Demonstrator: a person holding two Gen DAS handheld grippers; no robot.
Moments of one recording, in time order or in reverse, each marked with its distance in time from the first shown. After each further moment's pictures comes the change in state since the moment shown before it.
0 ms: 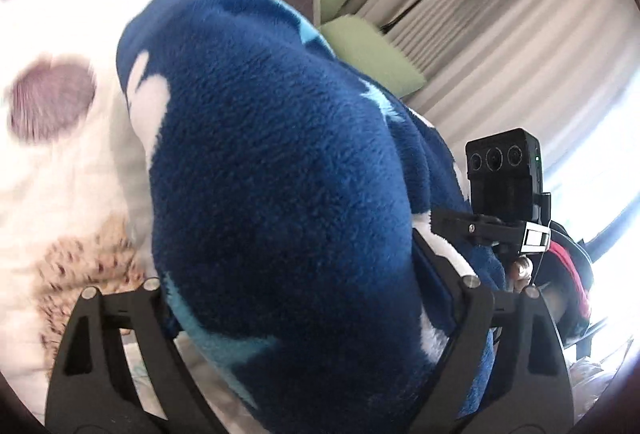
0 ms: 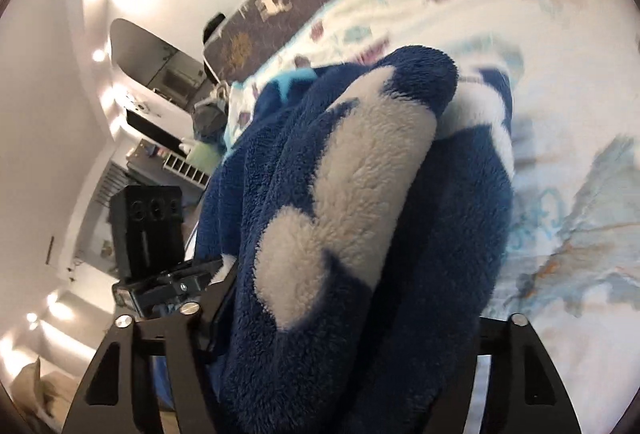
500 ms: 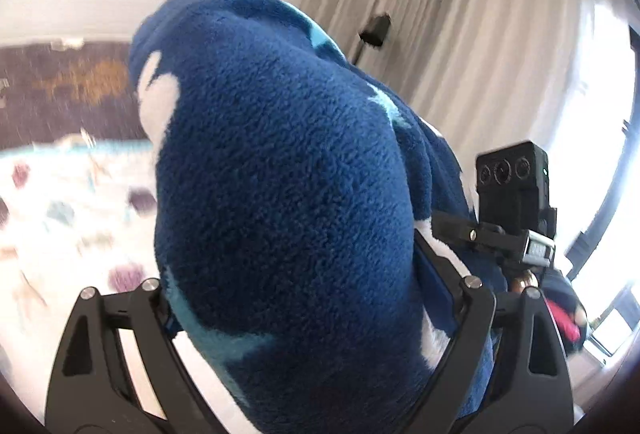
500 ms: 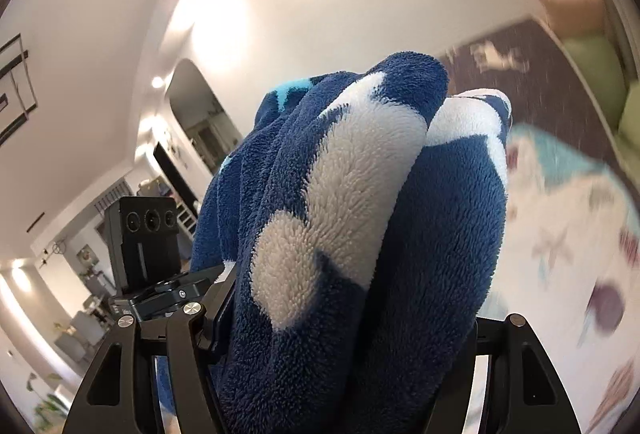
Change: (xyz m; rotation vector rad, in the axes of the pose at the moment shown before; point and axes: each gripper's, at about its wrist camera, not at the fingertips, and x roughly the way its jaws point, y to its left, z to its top) left arm -0.124 -0.201 0.208 0.308 -0.283 0.028; right arm -0.211 0.190 0.102 -0.288 -0.390 -0.027
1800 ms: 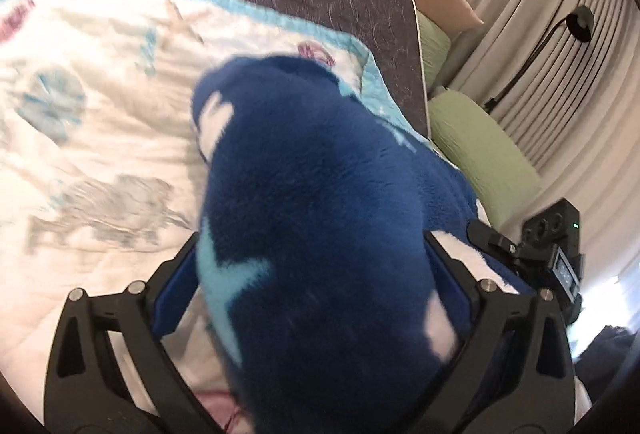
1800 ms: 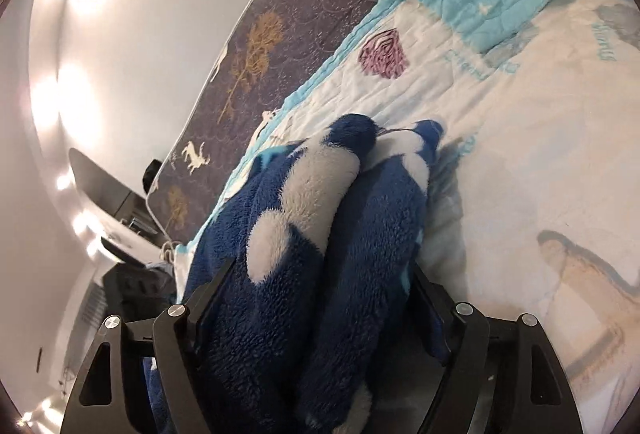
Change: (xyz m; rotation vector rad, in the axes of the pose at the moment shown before) left arm 0.334 0.362 -0.123 -0.285 0.149 0.259; right arm 0.371 -0.404 -0.046 0.469 0.028 -0.126
